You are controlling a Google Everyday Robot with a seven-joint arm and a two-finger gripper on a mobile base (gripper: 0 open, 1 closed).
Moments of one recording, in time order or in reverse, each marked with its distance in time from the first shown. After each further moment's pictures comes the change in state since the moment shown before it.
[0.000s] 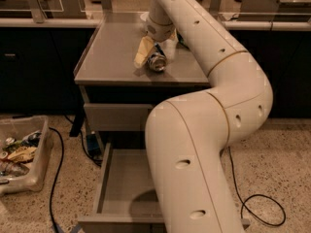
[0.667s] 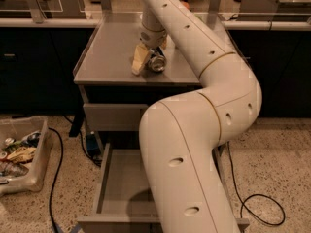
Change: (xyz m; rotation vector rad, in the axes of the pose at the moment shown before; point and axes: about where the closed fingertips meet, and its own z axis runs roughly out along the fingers) arm -0.007 0.019 0.025 -0.037 0.036 -0.051
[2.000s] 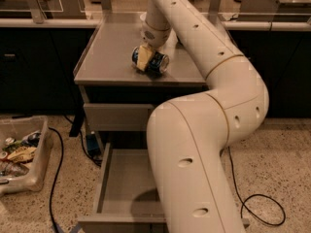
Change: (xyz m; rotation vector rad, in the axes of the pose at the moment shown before) arm 0.004 0.007 -0.012 -0.063 -0.050 -0.083
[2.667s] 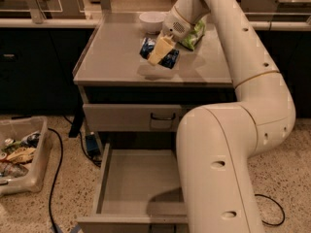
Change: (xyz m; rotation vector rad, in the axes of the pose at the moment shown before) arm 0.024 0.024 -0.059 -0.226 -0.304 -0.295
